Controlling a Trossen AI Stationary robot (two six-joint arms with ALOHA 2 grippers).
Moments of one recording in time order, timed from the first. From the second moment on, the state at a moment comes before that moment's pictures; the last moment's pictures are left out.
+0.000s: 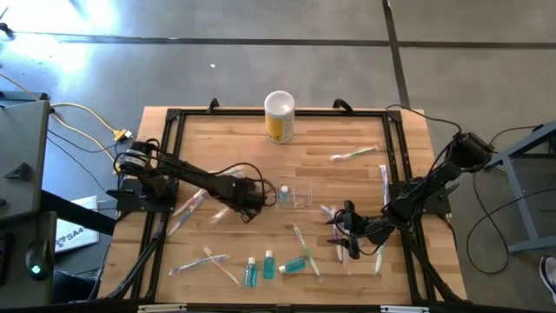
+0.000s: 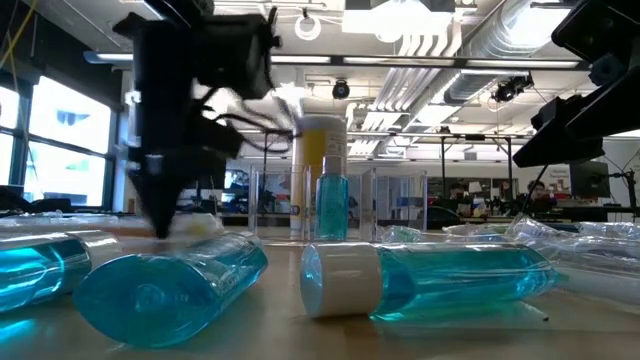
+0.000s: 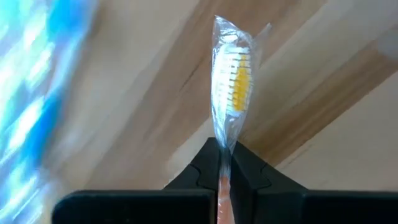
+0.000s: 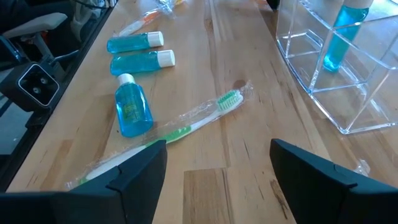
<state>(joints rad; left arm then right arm) -0.19 1.76 1.07 -0.90 -0.22 -0.94 0.69 1.35 0.37 0.41 0.53 0.53</state>
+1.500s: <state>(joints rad) -0.49 1.72 1.78 -0.36 -0.73 -0.07 0.69 1.35 0.37 0.41 0.55 0.53</state>
